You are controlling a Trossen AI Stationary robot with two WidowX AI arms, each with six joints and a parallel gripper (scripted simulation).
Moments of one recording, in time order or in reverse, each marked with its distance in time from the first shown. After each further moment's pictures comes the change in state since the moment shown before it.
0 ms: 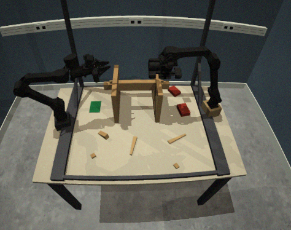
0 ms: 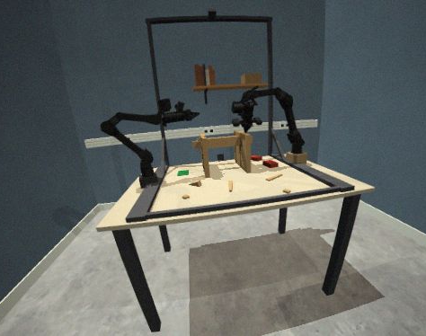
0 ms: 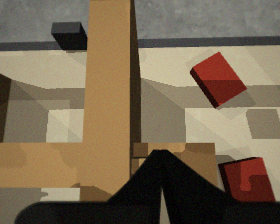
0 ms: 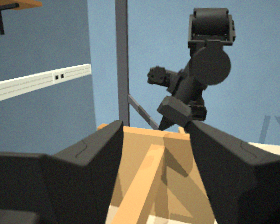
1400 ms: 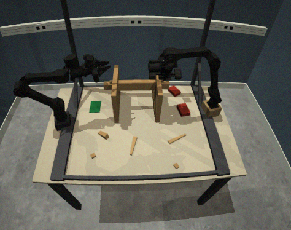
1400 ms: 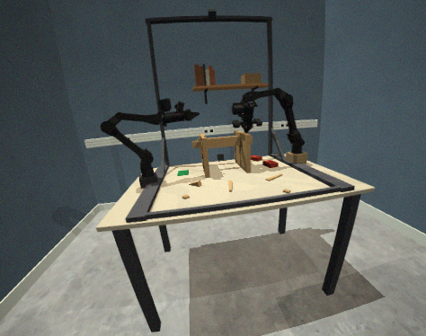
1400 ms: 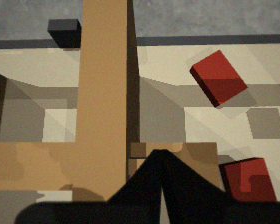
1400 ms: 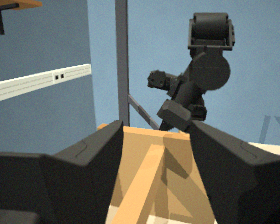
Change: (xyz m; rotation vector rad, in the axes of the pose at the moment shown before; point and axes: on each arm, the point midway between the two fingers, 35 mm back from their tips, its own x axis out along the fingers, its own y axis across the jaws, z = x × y) left arm 0.007 -0.001 -0.004 -0.002 -0.001 -0.003; right arm 0.000 0.000 0.000 0.000 0.000 0.000
